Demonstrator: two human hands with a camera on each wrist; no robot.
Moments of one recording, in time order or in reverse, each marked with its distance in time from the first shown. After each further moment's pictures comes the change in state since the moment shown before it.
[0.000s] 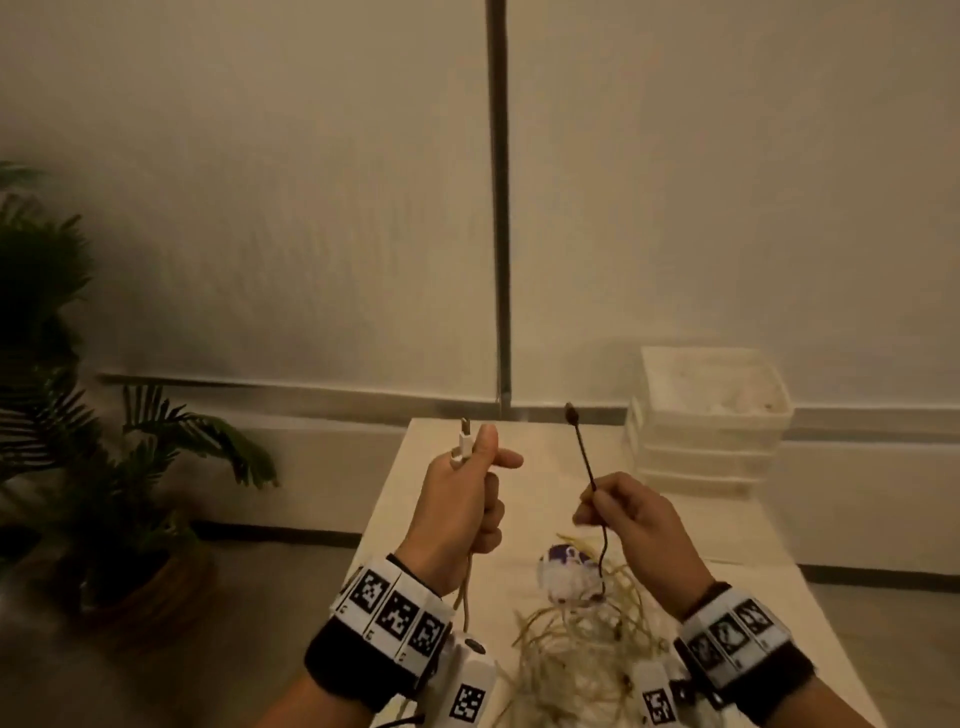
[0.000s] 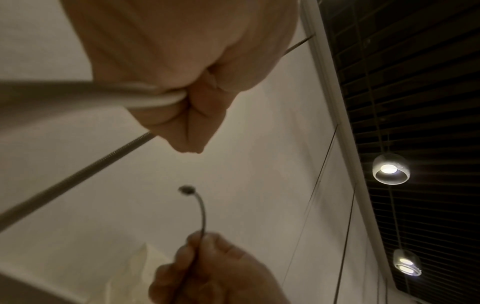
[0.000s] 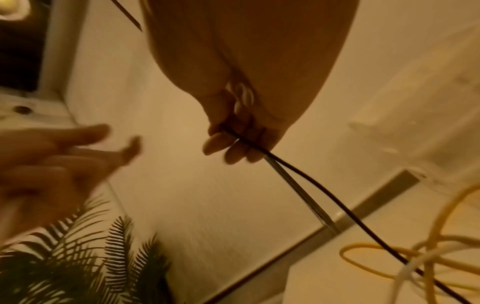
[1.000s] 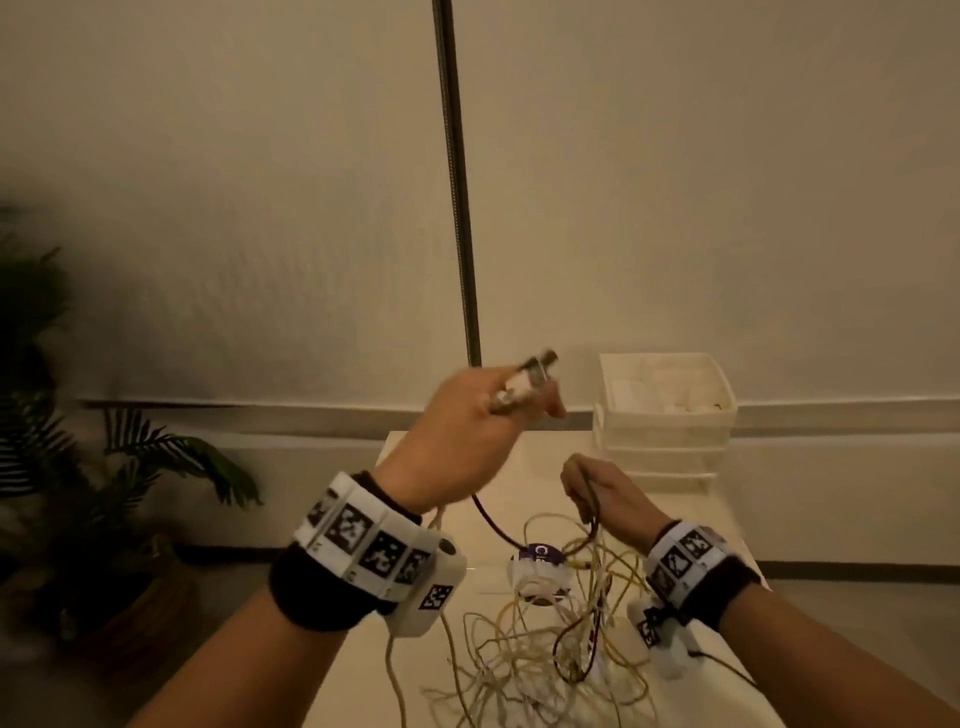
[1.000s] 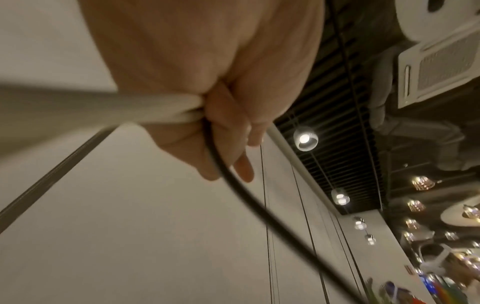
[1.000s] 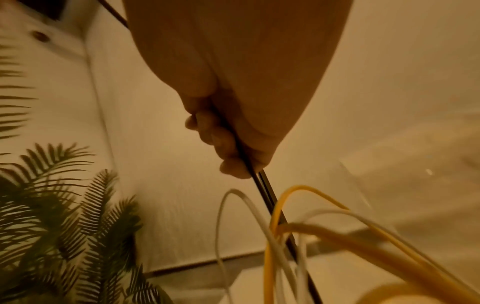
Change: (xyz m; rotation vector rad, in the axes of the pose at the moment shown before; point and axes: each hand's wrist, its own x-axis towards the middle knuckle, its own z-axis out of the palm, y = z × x) left_hand -0.031 0.073 0.060 0.737 -0.273 0.633; right_hand 0.014 -0.016 -0.045 -0.172 -0.223 0.038
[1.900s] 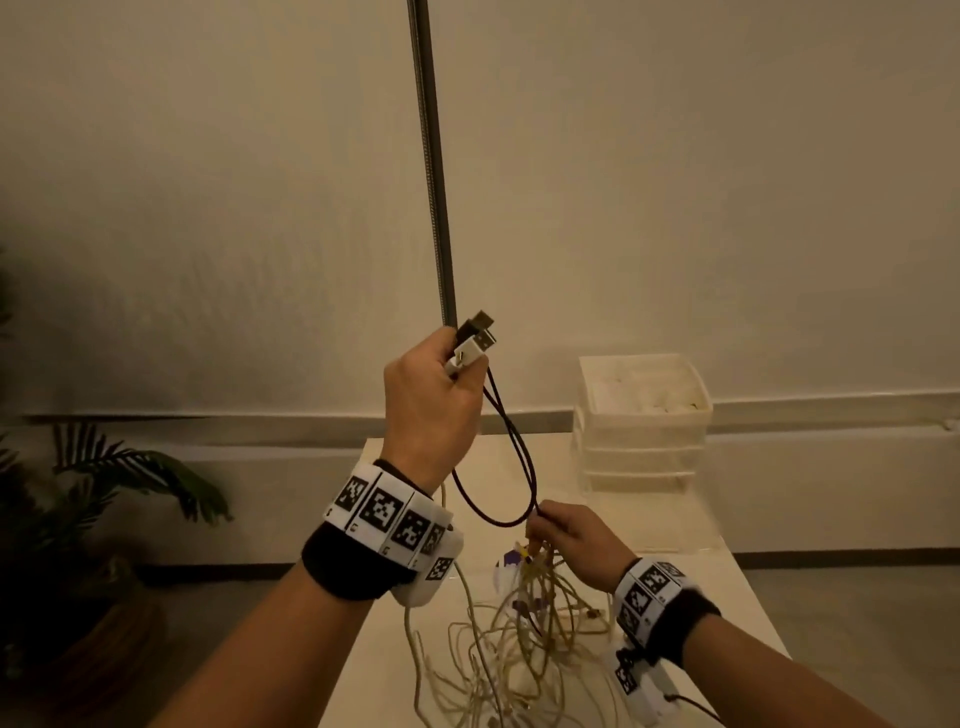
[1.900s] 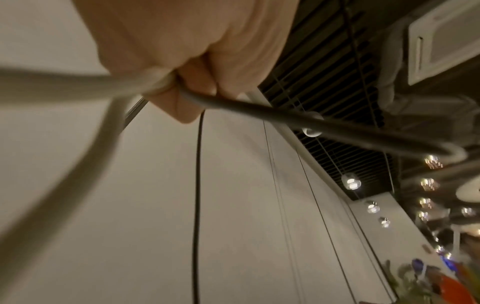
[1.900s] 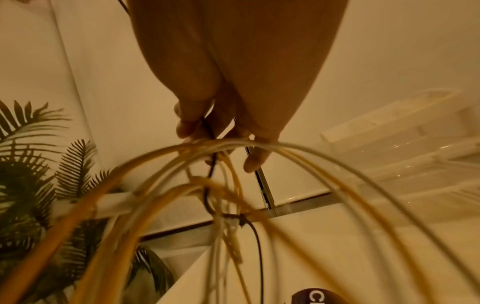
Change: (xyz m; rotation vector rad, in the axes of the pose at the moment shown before) left_hand 0.028 -0.021 0.000 0.071 0.563 0.003; right_hand -0.006 0.041 0.033 -0.123 -0.029 0.034
